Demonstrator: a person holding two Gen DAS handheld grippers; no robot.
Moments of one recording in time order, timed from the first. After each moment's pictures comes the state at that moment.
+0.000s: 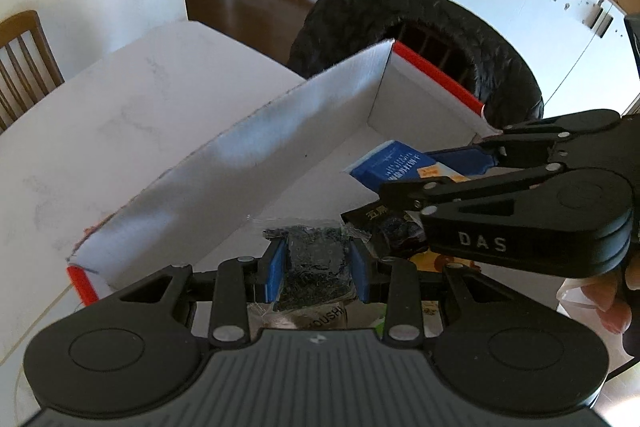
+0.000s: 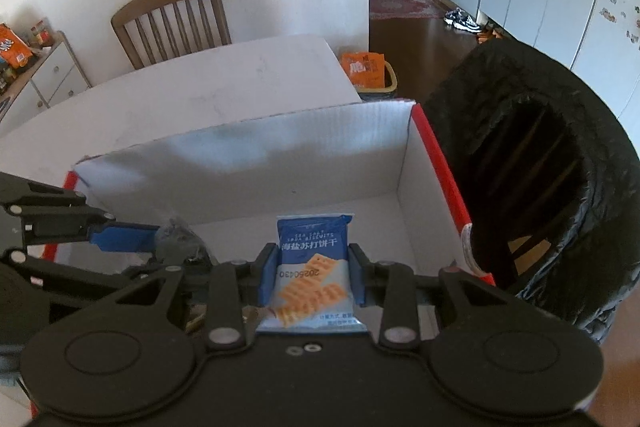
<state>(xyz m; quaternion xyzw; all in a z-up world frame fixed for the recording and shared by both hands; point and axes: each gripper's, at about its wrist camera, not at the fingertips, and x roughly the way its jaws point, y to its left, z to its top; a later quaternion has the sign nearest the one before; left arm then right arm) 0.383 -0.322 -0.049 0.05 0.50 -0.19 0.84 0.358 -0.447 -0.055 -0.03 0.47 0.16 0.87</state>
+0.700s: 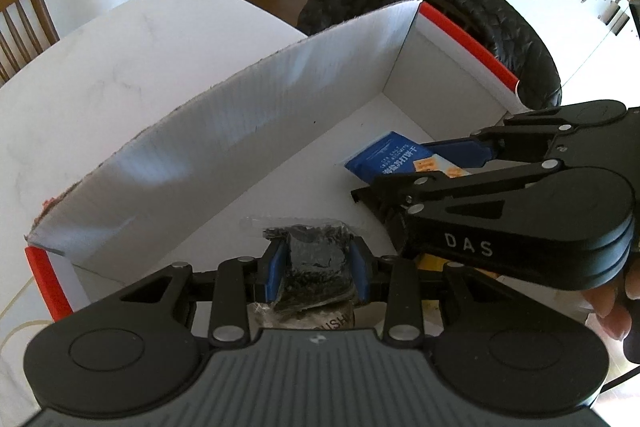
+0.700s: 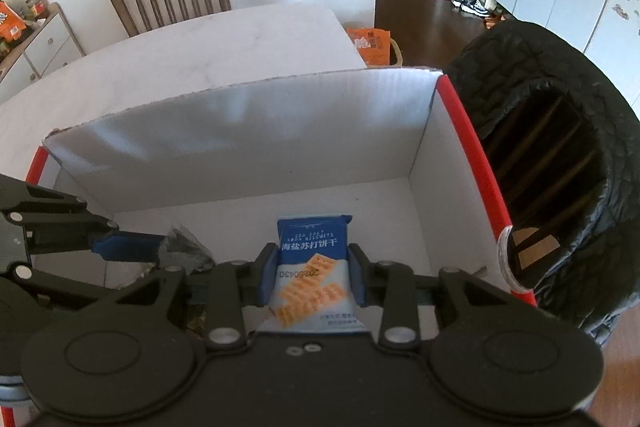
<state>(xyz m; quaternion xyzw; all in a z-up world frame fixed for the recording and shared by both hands) 0.396 -0.322 -0.075 0.04 0.54 -0.18 0.82 0.375 -0.433 -0.077 -0.05 0.50 0.17 0.85</state>
